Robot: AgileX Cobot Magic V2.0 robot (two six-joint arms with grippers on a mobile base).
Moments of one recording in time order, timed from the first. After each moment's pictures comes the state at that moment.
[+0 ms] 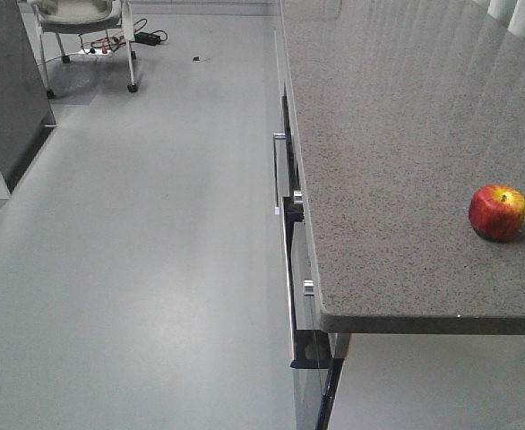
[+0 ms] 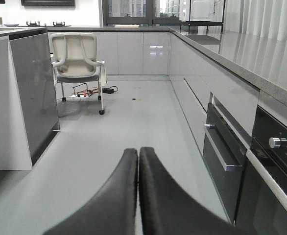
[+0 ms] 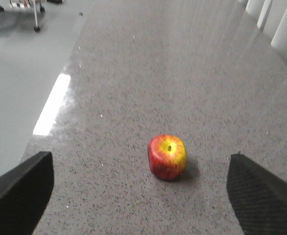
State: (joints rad) left arm 0.02 -0.01 0.03 0.18 0.12 -0.24; right arm -0.05 0.93 -1.06 0.01 0.67 -0.07
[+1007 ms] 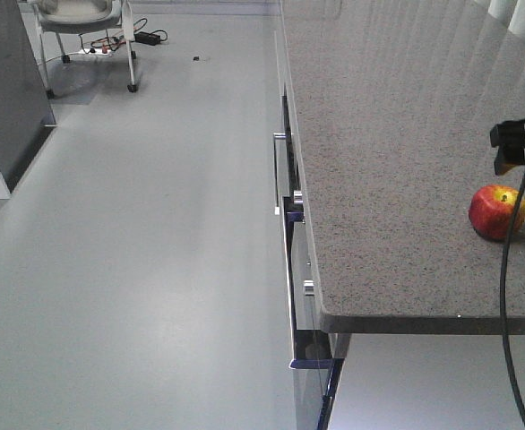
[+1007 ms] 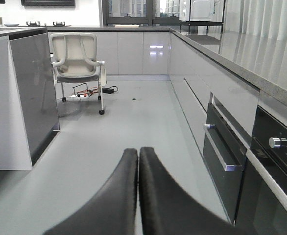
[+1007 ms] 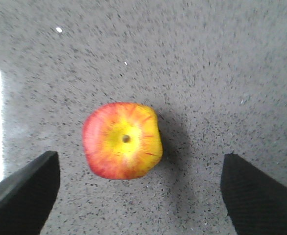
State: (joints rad) left arm 0.02 -0.01 0.03 0.18 0.12 -0.24; right arm -0.18 1.84 -1.72 -0.01 1.06 -0.06
